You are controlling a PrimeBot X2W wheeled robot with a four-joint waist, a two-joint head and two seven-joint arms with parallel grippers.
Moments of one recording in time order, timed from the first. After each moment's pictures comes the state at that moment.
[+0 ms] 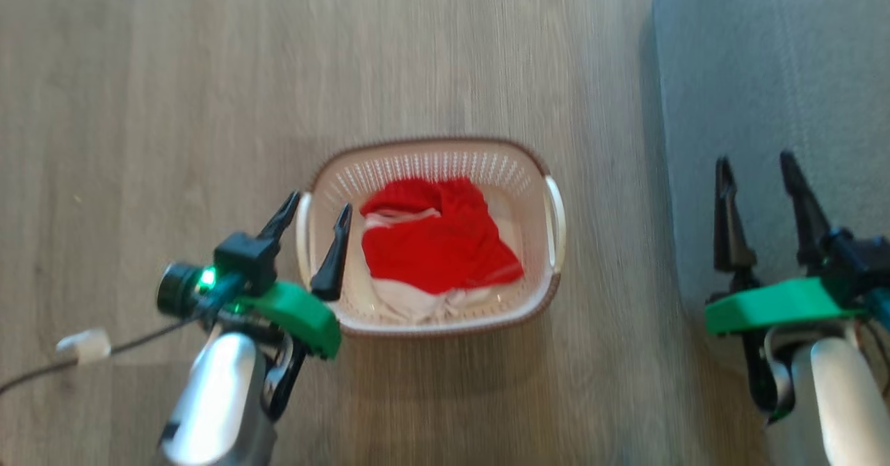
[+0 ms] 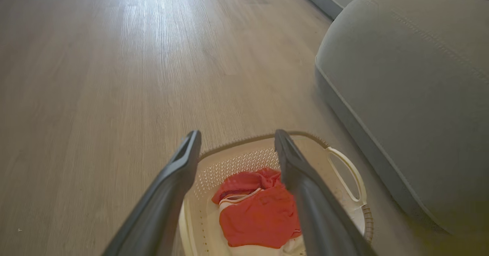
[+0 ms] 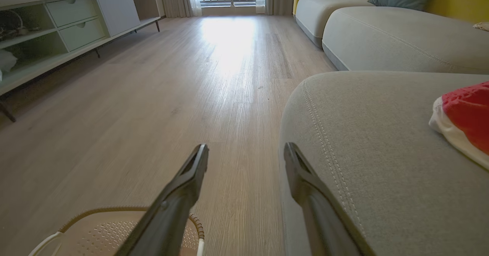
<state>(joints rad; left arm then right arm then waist) -0.31 0.04 -0.20 0.42 -0.14 -0.09 -0.26 -0.16 -0.05 -0.09 0.11 0.09 0.13 -0.26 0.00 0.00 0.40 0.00</state>
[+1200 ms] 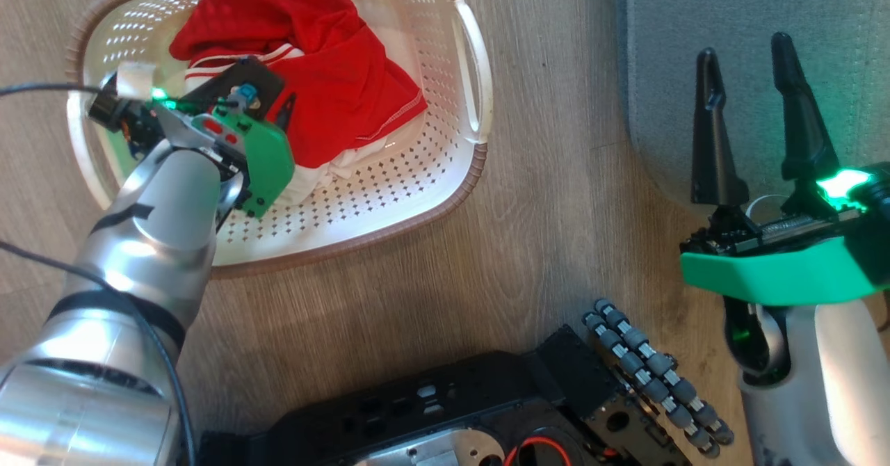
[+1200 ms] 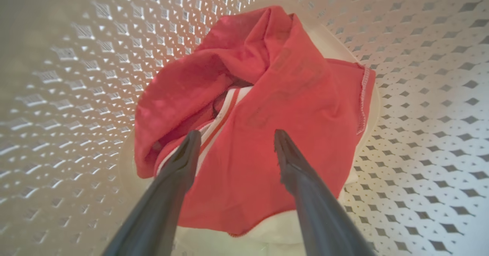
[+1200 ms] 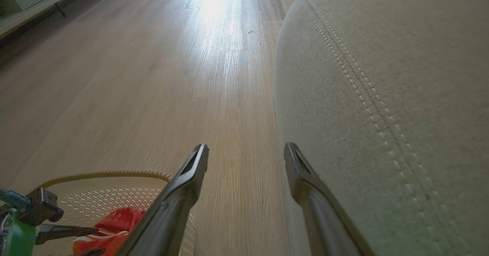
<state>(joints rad) -1.03 0.10 -0.46 1.24 0.10 -0.10 -0.25 -0.26 -0.05 0.05 -0.16 0.22 0.13 -0.26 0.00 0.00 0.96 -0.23</state>
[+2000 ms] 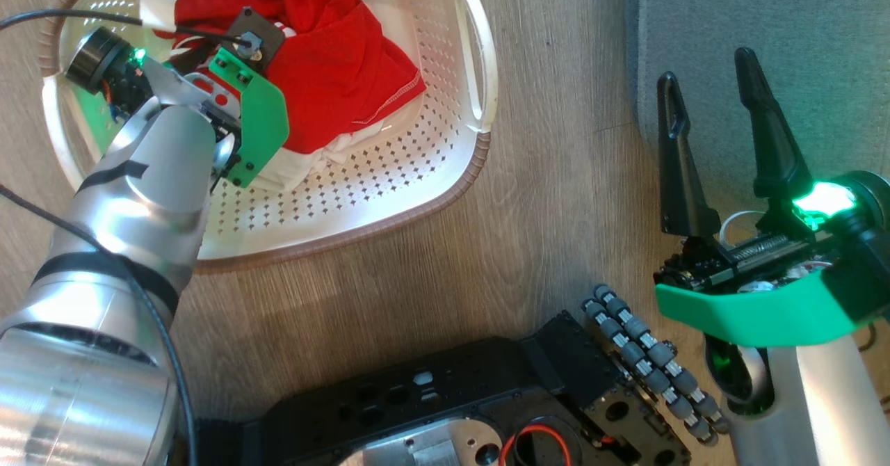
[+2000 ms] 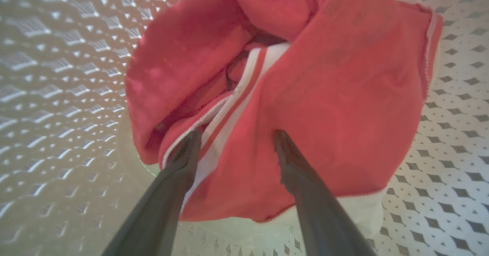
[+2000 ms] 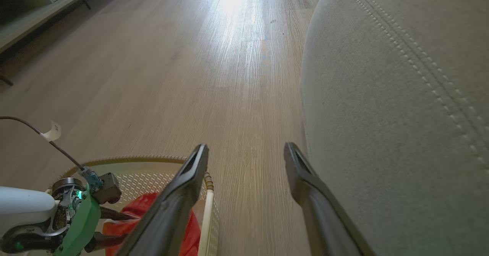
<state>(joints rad) -1.15 0.10 -0.53 1.30 0.11 -0.08 -0.01 -0.21 -0.05 0.14 -0.26 0.20 0.13 -0.26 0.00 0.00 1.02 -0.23</state>
